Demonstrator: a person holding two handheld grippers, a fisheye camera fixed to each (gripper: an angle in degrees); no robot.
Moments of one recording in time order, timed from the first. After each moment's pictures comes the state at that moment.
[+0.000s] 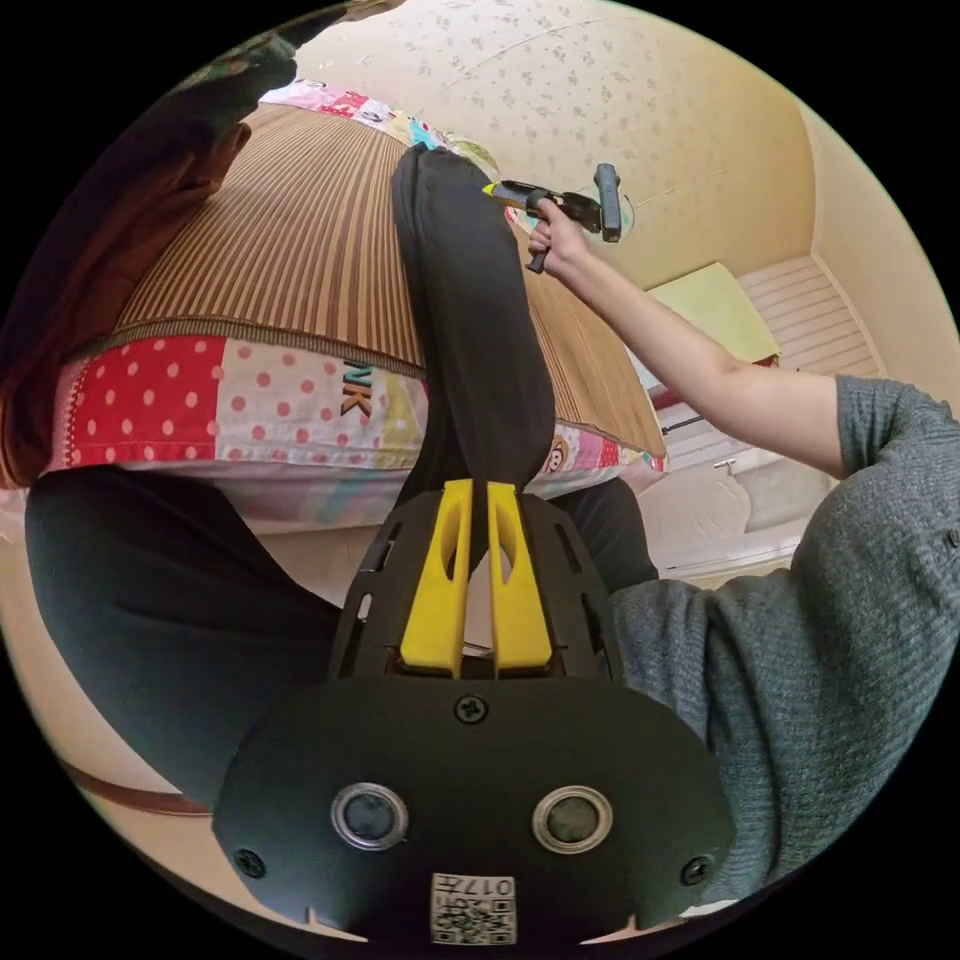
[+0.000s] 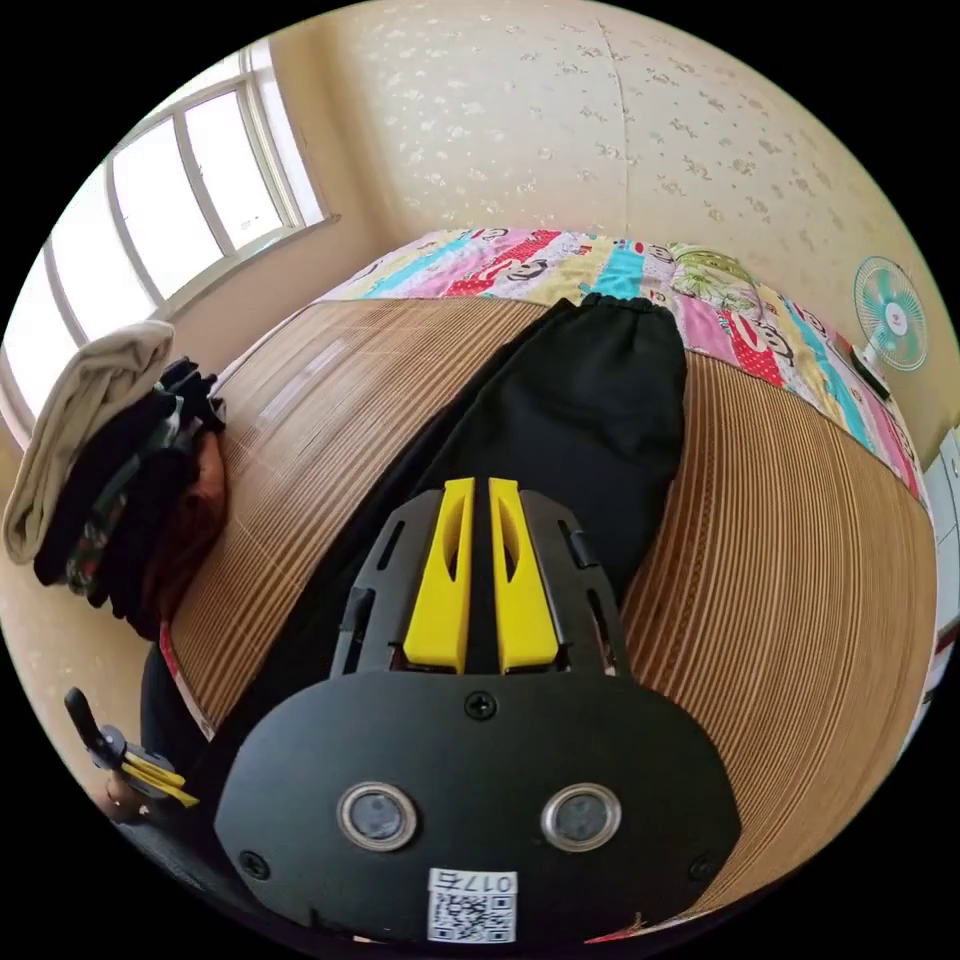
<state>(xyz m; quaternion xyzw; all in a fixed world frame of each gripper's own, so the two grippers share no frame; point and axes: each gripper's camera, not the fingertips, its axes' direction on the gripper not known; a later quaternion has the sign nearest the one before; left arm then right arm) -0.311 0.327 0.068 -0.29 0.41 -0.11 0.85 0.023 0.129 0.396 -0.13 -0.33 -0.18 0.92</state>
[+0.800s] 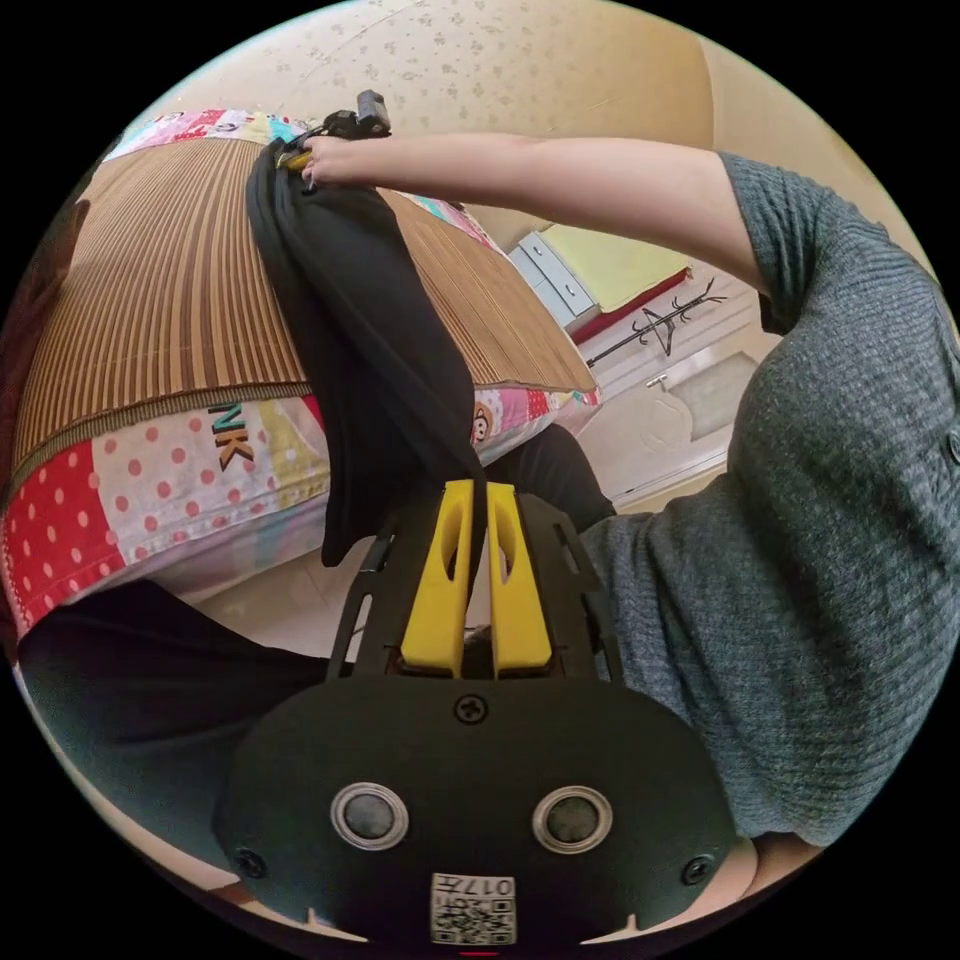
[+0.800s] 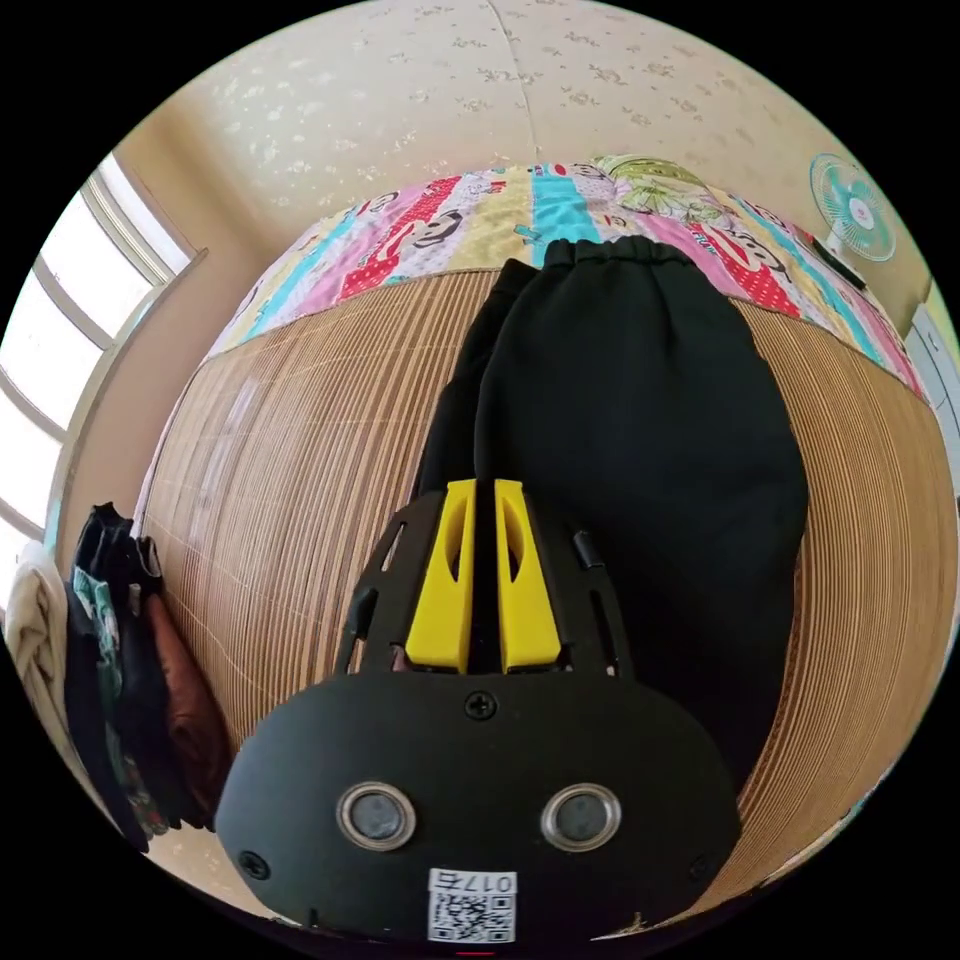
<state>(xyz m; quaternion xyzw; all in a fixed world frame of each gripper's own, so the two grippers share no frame) -0.294 0.328 0.033 -0.25 0.54 -0.02 0.80 -0.087 0.030 0.517 -0.20 -0.29 0.02 0.94</state>
